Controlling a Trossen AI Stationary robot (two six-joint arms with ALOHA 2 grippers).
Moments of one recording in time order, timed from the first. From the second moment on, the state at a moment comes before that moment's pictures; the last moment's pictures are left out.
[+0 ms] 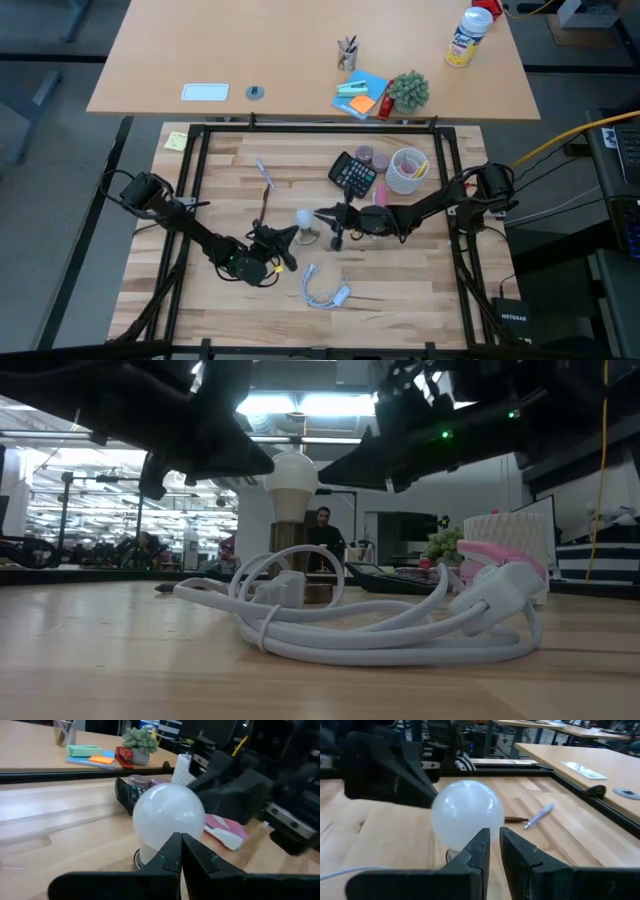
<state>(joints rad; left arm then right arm) -0.55 1.76 0.70 0.63 -1.26 -0.71 0.17 1.77 0.71 0.87 0.39 0.00</state>
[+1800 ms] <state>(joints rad) -0.53 1.76 0.70 0.56 -1.35 -0.76 0.17 1.83 0.70 0.95 0.40 0.00</state>
